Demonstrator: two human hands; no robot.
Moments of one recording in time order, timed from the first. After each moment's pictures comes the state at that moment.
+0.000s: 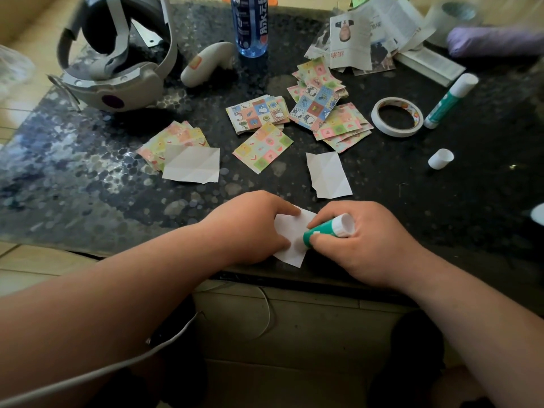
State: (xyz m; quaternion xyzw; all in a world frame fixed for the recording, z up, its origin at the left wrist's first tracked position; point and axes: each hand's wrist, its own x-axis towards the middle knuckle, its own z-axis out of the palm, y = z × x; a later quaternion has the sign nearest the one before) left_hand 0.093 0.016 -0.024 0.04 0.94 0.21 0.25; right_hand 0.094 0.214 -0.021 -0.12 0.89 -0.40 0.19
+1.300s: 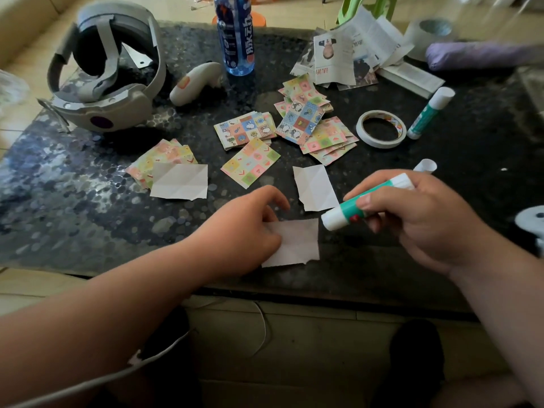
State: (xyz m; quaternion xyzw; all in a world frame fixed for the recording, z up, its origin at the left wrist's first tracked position) left_hand 0.096 0.020 -0.015 0.04 0.93 0.34 0.16; right_hand 0.066 0.260 0.010 -0.03 0.74 -0.64 0.19
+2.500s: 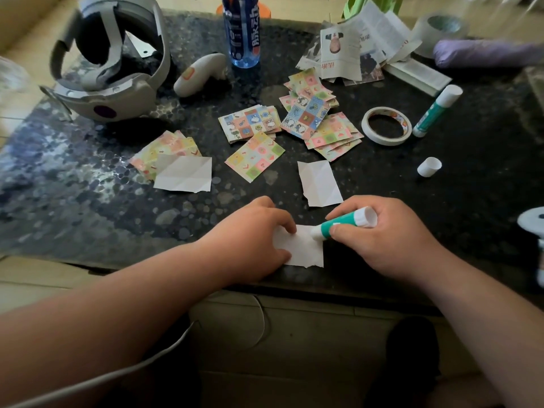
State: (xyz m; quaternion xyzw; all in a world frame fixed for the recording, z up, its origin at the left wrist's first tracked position) left_hand 0.102 0.024 -0.025 0.08 0.95 0.23 0.21; right_hand 0.082 0.240 -0.012 -0.02 0.89 -0.41 0.18
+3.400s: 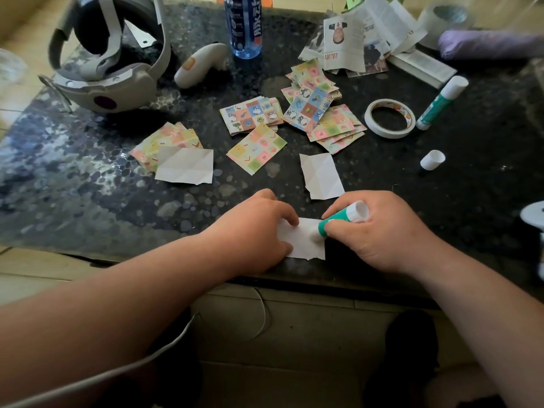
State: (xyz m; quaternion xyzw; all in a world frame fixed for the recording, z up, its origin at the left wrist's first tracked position) left_hand 0.103 0.027 -0.027 0.07 0.95 0.22 0.21; right_hand 0.080 0.232 -0.015 -0.03 0.91 -0.37 0.19
